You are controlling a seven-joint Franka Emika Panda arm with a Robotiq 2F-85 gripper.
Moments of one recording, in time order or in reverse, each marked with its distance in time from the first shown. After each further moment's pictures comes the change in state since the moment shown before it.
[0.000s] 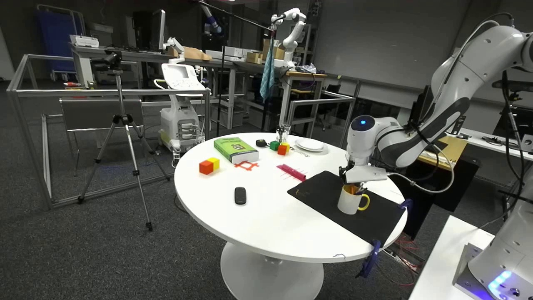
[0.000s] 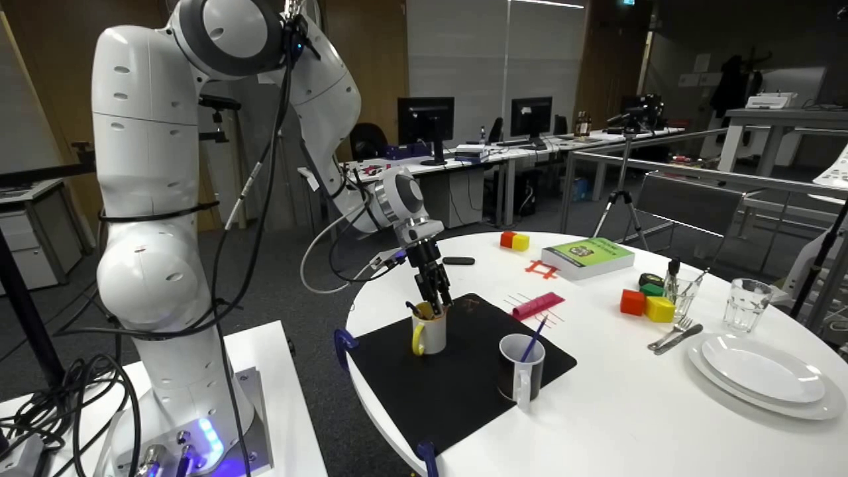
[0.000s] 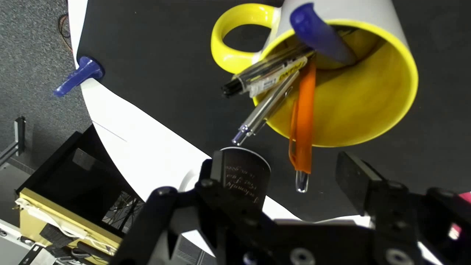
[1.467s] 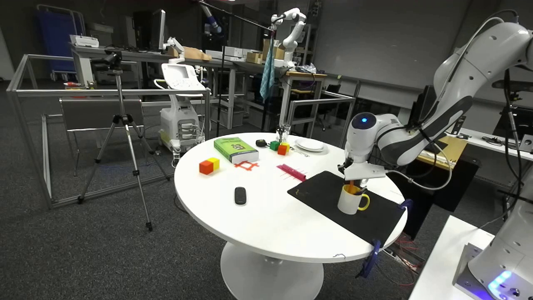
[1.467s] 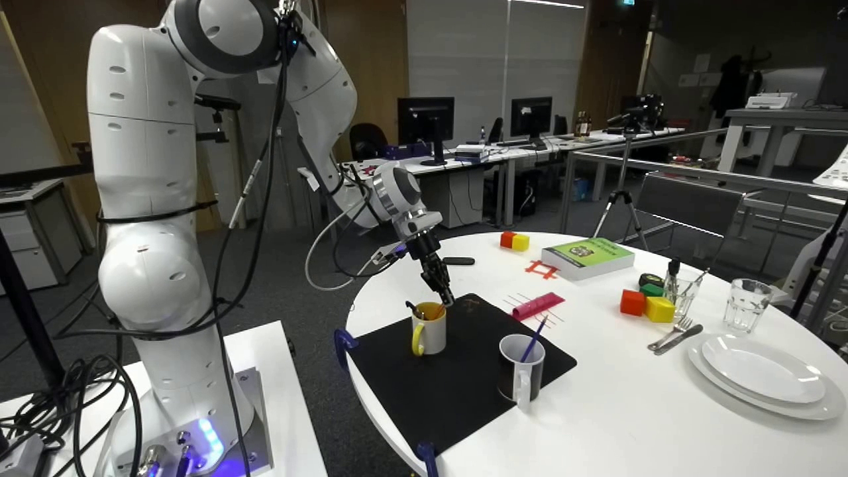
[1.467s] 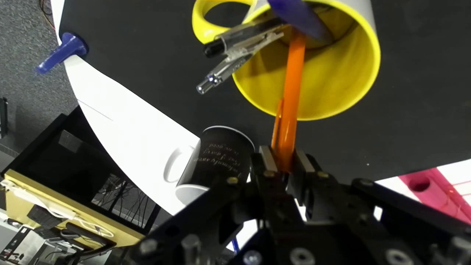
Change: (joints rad) arm 0.027 -0.025 -0.003 0.011 -0.060 -0.001 0.026
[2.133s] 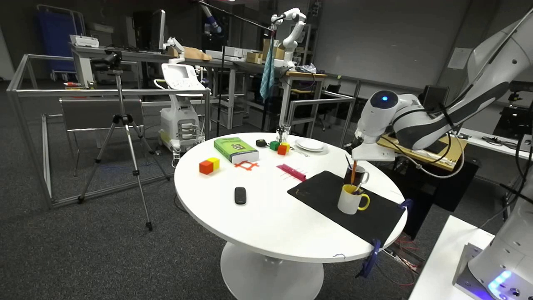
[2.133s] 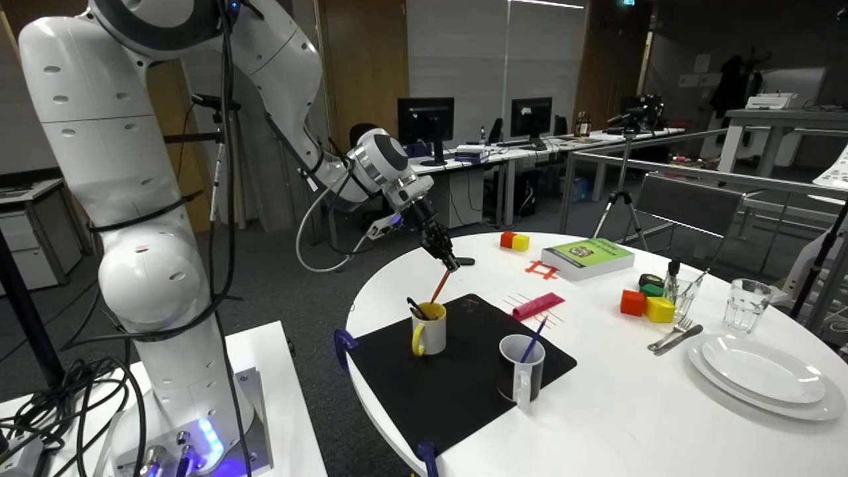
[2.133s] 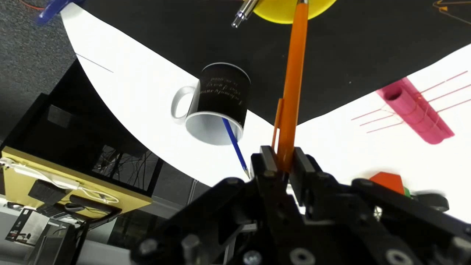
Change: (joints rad) arm 0.000 -0.227 0.004 -0.072 -0.035 -0.016 0.020
